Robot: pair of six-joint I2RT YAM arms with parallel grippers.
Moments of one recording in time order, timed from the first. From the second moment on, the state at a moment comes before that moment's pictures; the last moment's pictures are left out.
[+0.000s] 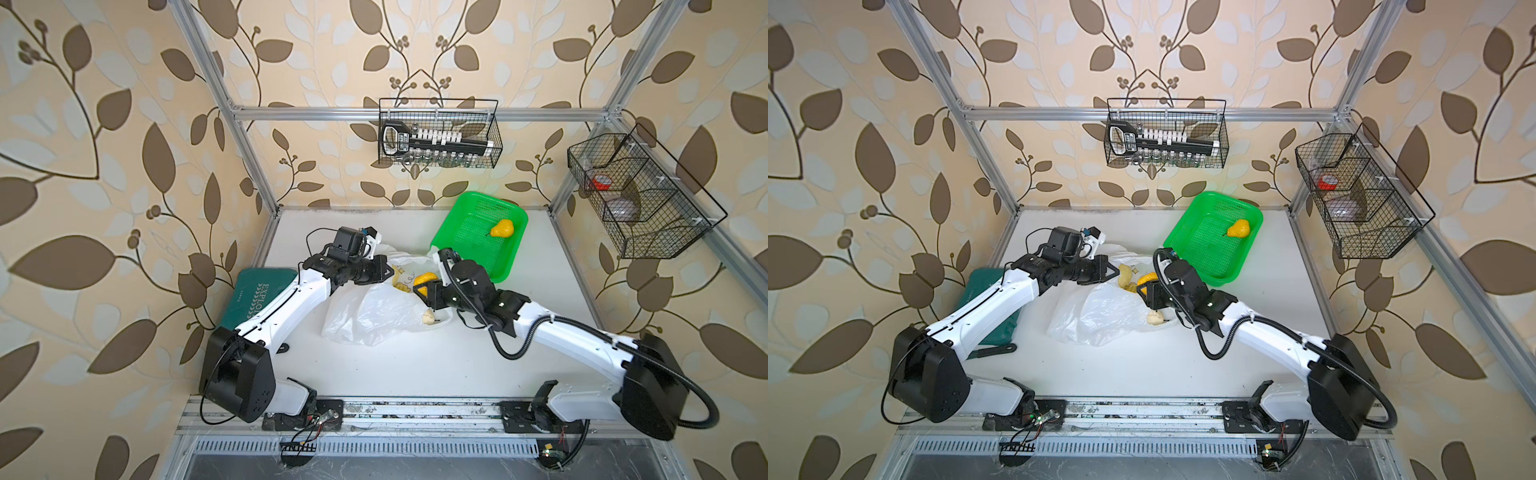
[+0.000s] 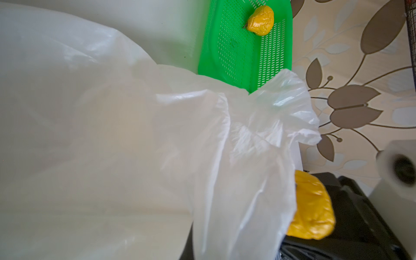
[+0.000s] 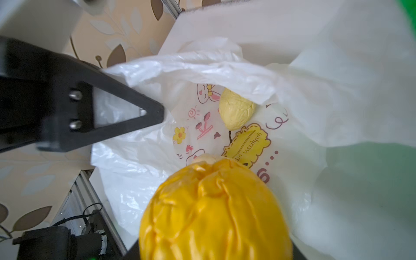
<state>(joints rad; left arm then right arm) -0.38 1.40 1.11 -0.50 0.49 -0.51 0.75 1.39 0.91 -0.12 -0.04 0.58</state>
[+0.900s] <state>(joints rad) -0.37 1.39 1.09 -0.48 0.49 -0.51 0.53 1.39 1.18 -0.31 -0.15 0.48</state>
